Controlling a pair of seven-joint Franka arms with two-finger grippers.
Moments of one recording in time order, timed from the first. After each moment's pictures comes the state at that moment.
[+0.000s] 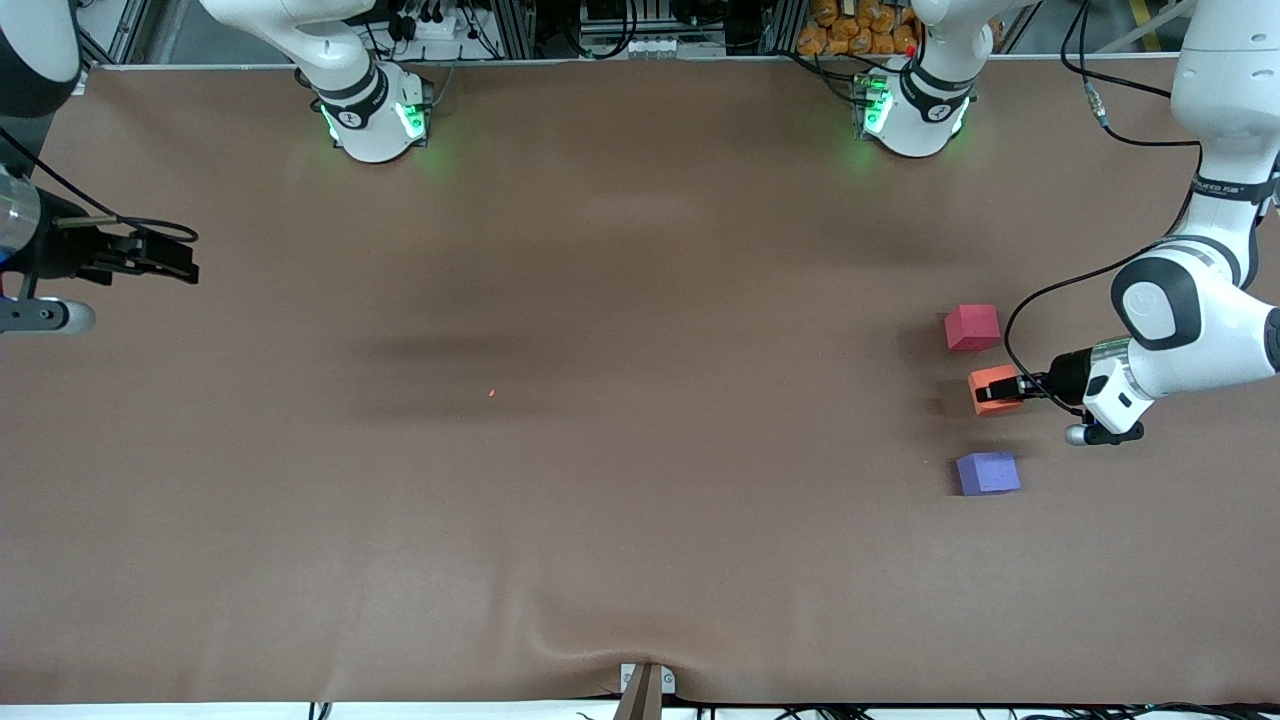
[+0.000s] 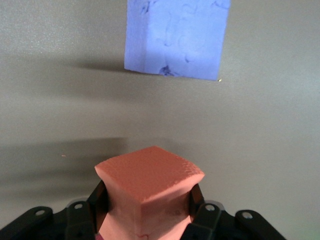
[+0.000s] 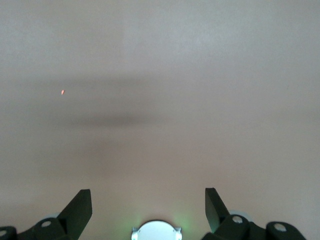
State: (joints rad) left arm 0.33 0.48 -0.15 -1.96 -0.43 2.22 0.36; right arm 0.14 0.12 -0.15 -1.43 0.00 1.33 -0.02
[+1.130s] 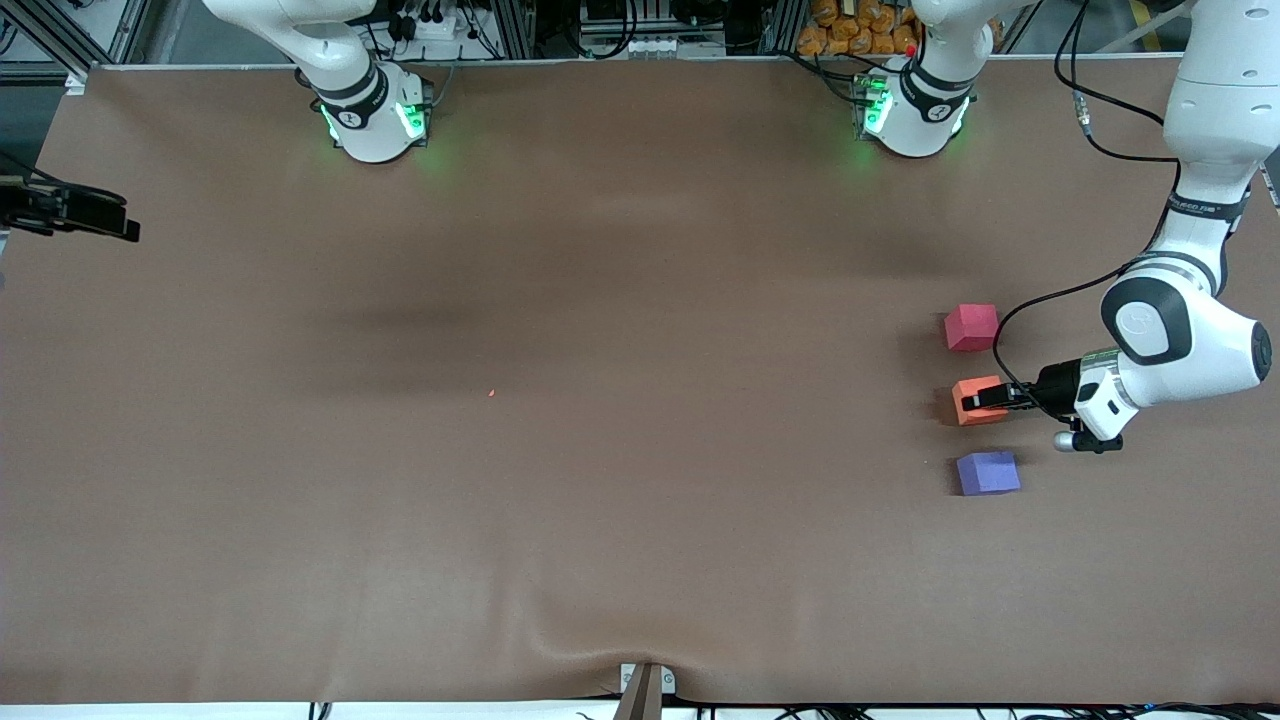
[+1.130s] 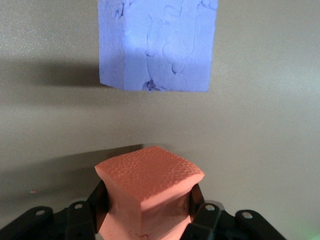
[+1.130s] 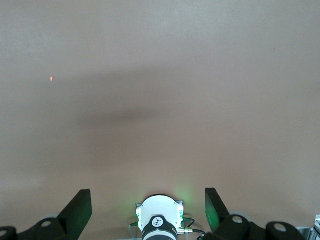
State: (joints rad) left arm 0.33 0.55 -0.16 -1.93 -0.53 2.23 0.49; right arm 0.06 0.09 -0.16 -1.39 0.02 1.22 -0.02
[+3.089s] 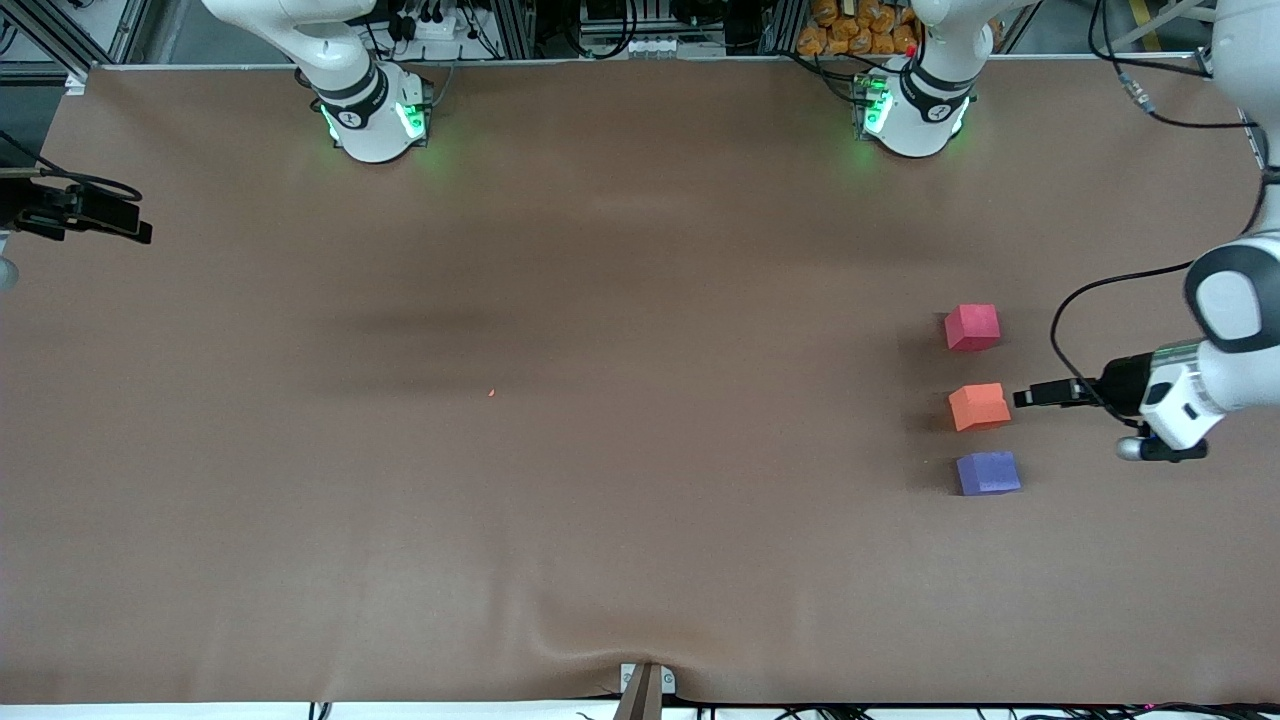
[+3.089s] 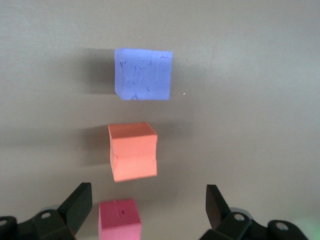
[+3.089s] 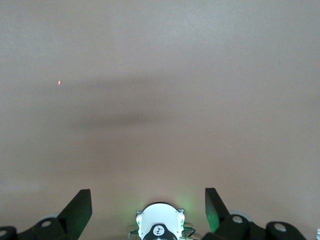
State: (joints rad) left arm 0.33 0.41 -0.17 -1.73 -0.29 1.93 0.19; right arm 0.08 0.07 -0.15 -1.43 0.02 1.27 -0.02
